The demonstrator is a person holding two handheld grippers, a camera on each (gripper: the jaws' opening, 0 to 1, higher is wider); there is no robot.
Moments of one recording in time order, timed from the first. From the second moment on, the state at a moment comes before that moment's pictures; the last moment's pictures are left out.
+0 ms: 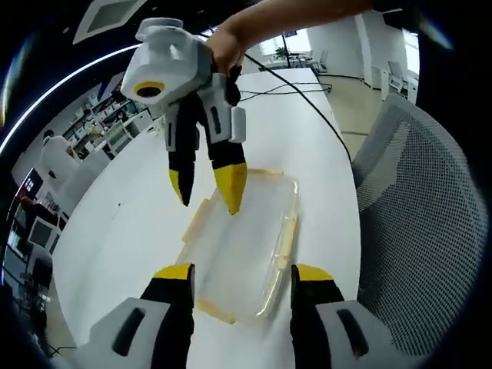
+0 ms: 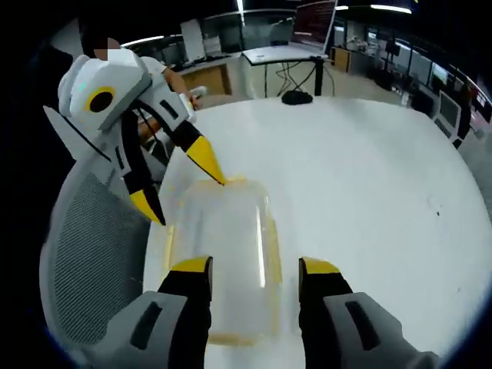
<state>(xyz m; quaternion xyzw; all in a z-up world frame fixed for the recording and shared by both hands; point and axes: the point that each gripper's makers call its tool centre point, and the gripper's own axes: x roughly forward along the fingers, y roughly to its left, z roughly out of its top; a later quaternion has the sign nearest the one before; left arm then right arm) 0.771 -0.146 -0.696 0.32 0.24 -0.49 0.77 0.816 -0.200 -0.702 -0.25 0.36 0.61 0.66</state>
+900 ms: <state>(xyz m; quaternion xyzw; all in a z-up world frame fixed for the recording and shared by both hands) 0.781 -0.107 -0.704 0.27 0.28 -0.46 0.80 0.795 -0.241 -0.691 -0.23 0.32 0.56 0.73</state>
